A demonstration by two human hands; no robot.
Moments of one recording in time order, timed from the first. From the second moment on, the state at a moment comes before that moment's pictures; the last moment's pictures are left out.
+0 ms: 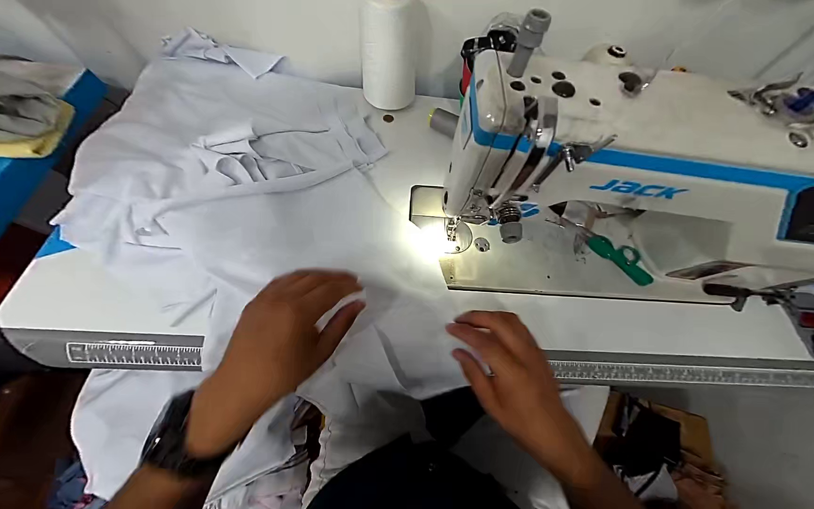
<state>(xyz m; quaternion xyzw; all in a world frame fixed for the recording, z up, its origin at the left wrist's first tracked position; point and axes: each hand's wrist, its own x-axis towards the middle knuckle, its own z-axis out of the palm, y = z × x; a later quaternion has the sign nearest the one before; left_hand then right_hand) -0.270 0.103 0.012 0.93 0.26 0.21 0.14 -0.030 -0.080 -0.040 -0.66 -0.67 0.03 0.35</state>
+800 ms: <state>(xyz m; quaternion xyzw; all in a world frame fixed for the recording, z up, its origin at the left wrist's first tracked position) -0.220 0.092 -0.047 0.96 0.24 0.12 0.11 0.006 -0.014 -0.033 -0.80 -0.52 0.02 0.30</state>
